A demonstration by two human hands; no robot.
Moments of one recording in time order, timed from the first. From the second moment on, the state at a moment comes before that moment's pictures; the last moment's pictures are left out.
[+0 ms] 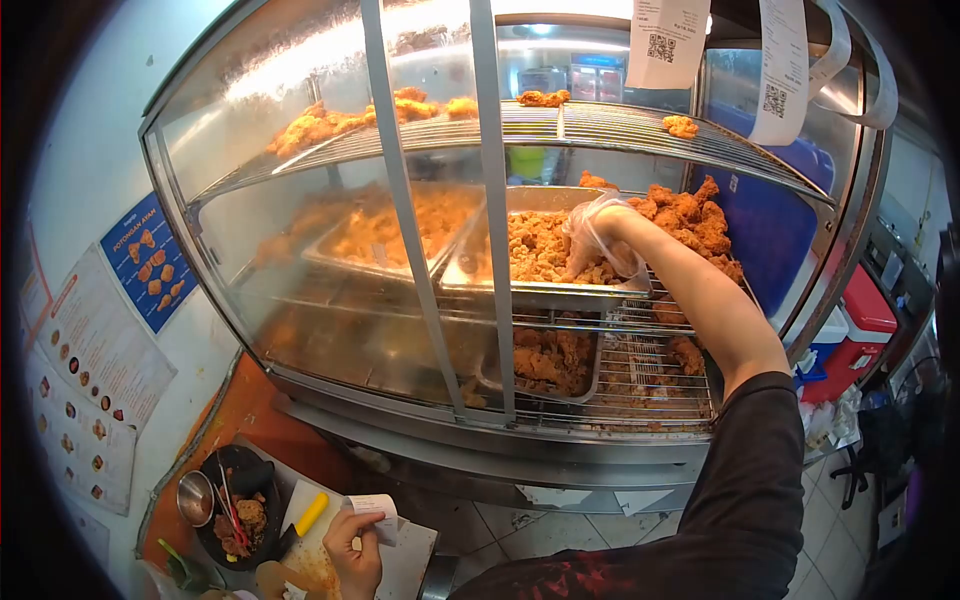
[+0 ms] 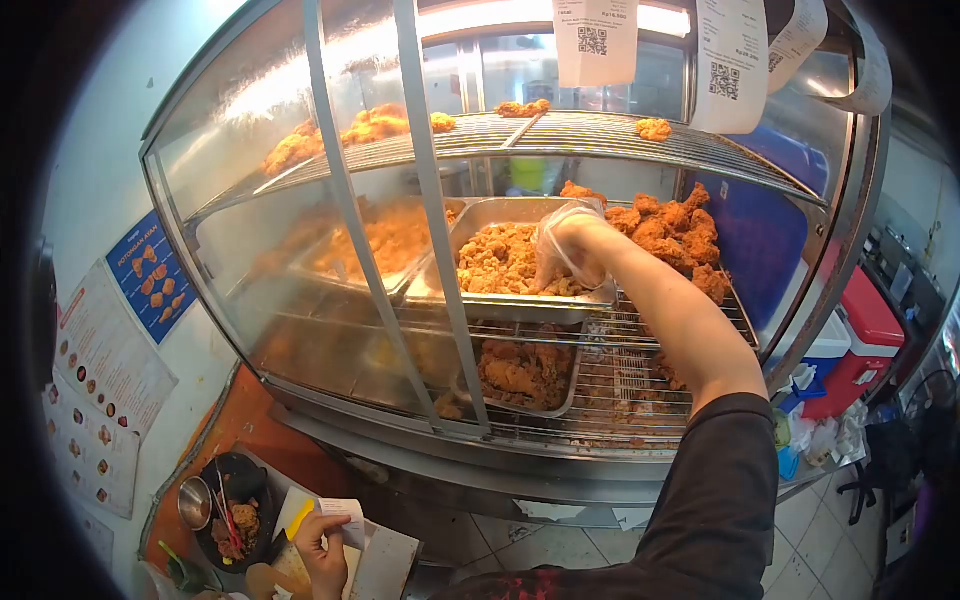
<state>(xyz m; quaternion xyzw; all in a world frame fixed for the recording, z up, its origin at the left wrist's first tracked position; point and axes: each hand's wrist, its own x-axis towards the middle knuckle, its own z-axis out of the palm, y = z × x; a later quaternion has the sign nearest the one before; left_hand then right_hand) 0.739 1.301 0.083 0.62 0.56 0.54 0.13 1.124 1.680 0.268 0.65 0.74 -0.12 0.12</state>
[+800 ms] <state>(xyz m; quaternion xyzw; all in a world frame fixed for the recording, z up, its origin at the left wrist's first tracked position) 0.691 1.214 0.084 0.56 0.61 0.56 0.08 1.166 1.708 0.248 0.43 0.70 -0.44 -0.36</state>
